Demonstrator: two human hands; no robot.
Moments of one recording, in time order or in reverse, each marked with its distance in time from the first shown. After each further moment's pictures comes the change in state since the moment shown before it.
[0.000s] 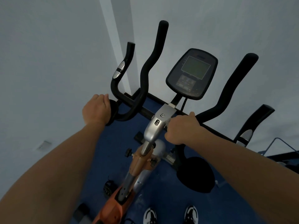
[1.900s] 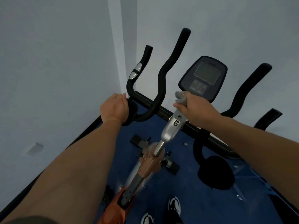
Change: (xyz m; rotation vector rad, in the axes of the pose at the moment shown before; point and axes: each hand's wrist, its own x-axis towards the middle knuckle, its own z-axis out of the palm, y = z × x) left_hand 0.009 -0.012 -0.001 -0.055 -0.019 0.119; right_hand -0.009 -0.011 -0.053 0.669 0.515 -0.043
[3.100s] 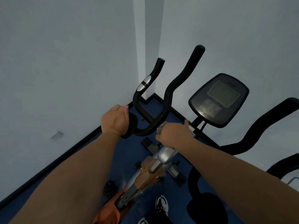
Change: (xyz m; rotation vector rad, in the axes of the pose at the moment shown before) left_hand 0.001 0.008 -0.004 0.125 -0.056 -0.101; right_hand 0.064 0.000 0.068 -0.291 -0.443 0.026
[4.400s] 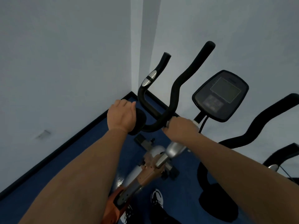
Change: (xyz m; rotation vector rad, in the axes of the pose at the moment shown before) left_hand 0.007 -0.018 0.017 -0.080 0.175 0.217; right_hand 0.000 -0.021 0.002 -0.033 0.078 0.079
